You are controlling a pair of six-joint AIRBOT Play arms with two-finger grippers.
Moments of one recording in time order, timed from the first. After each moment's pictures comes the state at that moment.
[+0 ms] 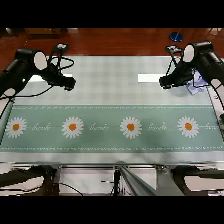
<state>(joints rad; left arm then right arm) -0.24 -1.42 1.34 1.59 -1.17 -1.50 0.15 -1.54 1.49 -1.68 1.36 1.58</state>
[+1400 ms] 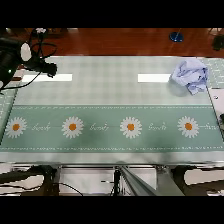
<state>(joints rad) -0.12 -1.45 1.45 1.83 -1.09 -1.50 -0.29 -1.62 1.75 -1.81 0.87 1.77</state>
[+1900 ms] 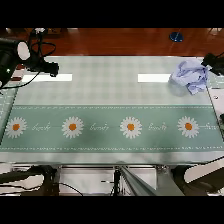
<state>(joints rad) -0.11 -1.45 1.45 1.72 -1.08 -1.50 -0.41 -1.85 1.76 -1.40 0.90 1.70</state>
